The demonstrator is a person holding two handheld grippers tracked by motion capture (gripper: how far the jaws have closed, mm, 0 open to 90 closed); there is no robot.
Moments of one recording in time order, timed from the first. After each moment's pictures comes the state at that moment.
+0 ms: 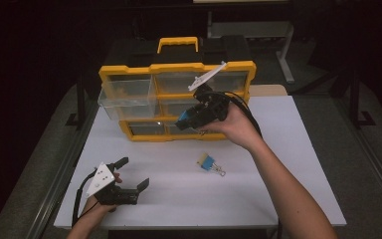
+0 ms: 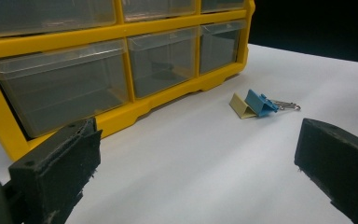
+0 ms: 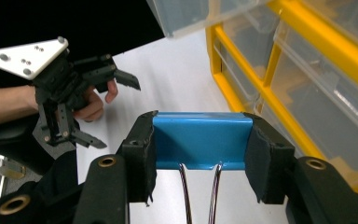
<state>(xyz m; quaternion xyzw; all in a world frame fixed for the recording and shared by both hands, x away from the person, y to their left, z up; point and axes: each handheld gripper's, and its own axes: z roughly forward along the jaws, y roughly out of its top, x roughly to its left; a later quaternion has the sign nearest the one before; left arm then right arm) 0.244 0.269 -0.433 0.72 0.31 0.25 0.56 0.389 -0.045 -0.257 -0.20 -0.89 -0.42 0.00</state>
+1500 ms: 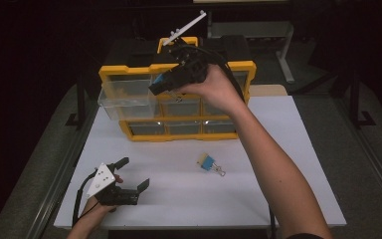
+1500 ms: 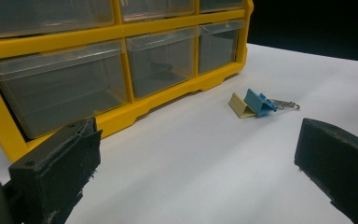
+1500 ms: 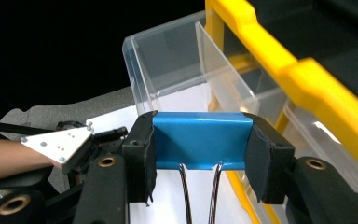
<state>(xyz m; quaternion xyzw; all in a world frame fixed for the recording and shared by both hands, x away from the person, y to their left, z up) 0.244 0.269 -0.434 0.72 0.30 0.25 0.56 0.412 0.001 -0.164 -0.17 -0.88 -0.45 -0.01</state>
